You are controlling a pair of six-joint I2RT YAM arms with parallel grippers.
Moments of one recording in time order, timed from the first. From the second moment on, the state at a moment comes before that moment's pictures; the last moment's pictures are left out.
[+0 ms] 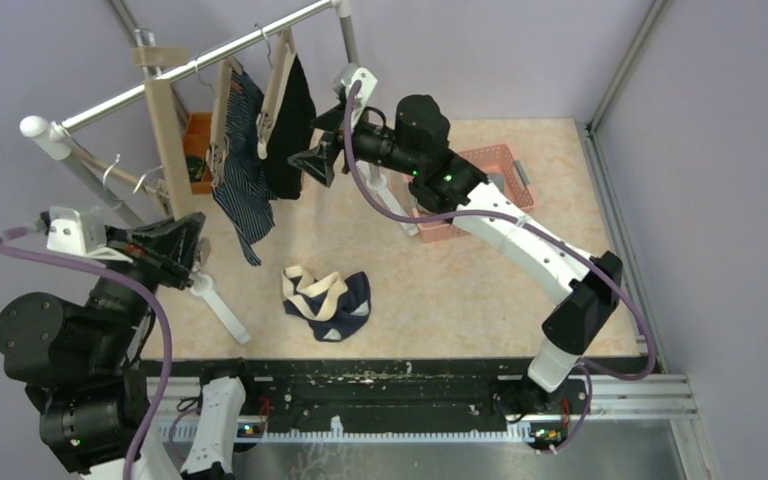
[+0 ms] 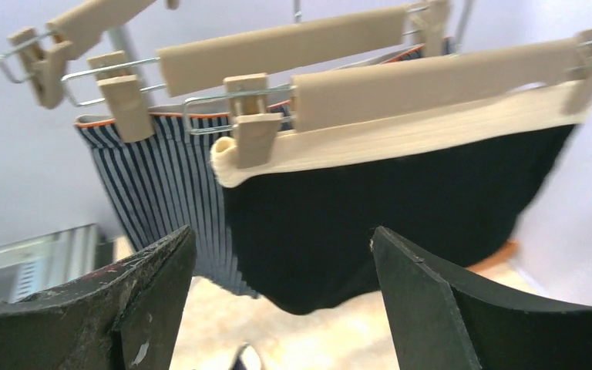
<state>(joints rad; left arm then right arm) 0.23 0.61 1.59 -0.81 0.54 -0.30 0.82 1.69 1.76 0.05 -0.46 0.06</state>
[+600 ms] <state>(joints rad) 0.23 0.74 1.66 -1.04 0.26 -0.38 0.84 1.48 1.62 -0.02 -0.22 -0.15</state>
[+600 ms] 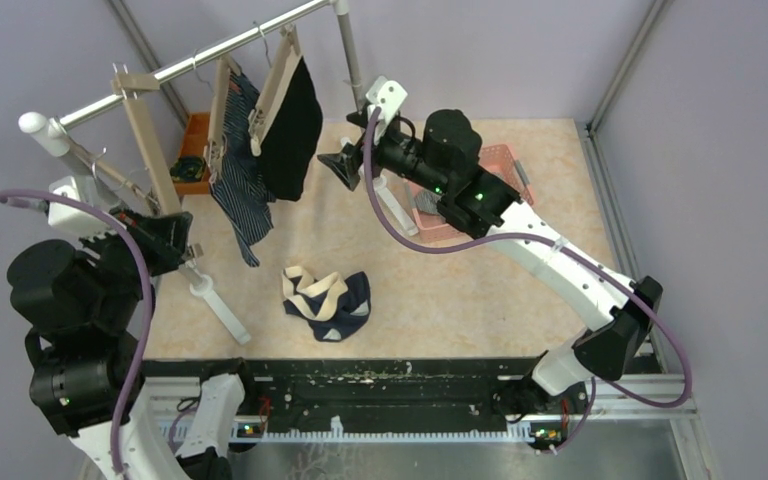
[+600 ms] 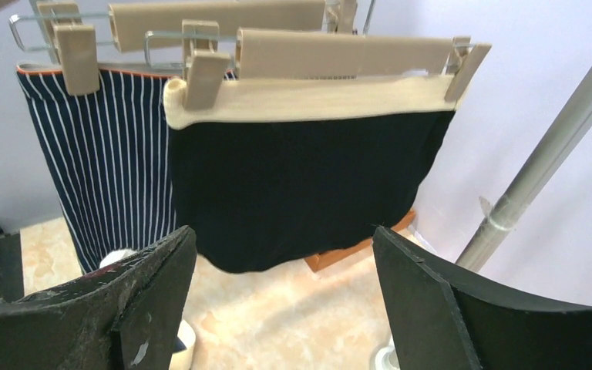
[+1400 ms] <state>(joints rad) 0.23 0.73 1.46 -1.02 0.25 -0.36 0.84 1.52 1.60 0.00 -0.21 -0.15</state>
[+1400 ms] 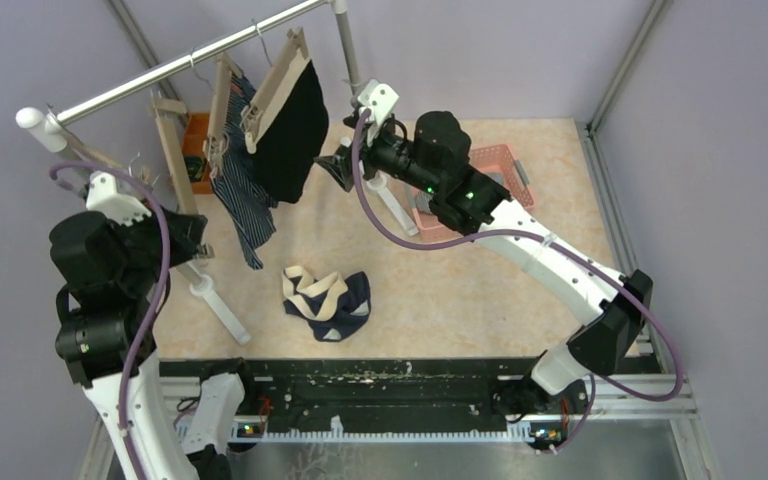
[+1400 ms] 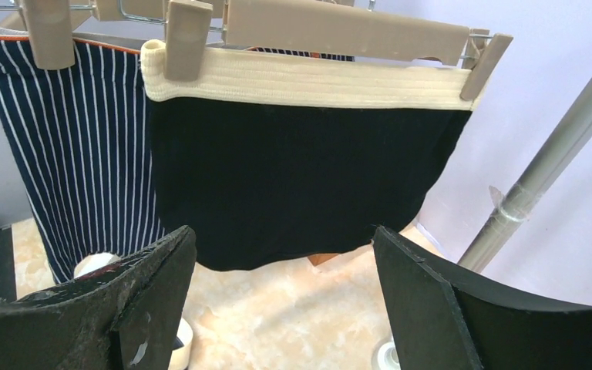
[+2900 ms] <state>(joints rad) 0.23 0.83 1.24 -0.40 0.66 -0.39 0.87 1.50 1.59 0.03 -0.21 -0.20</state>
